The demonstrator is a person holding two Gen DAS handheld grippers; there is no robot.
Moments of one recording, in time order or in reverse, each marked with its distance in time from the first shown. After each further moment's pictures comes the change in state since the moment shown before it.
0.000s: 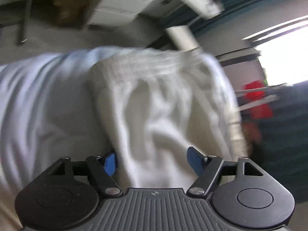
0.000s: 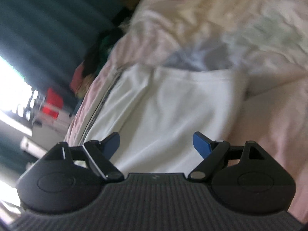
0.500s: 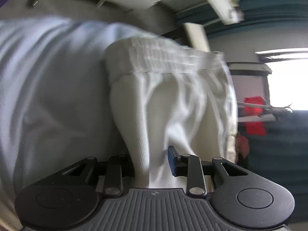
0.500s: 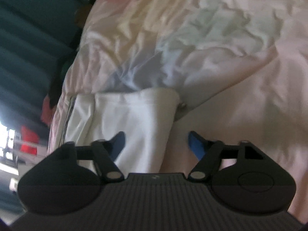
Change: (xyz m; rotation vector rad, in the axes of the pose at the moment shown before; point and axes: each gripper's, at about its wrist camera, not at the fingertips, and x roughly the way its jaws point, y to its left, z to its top) left arm 0.034 0.041 0.015 -0.222 0.070 -0.085; right arm 0.024 -0.068 0.017 0.184 -0.079 -0.153
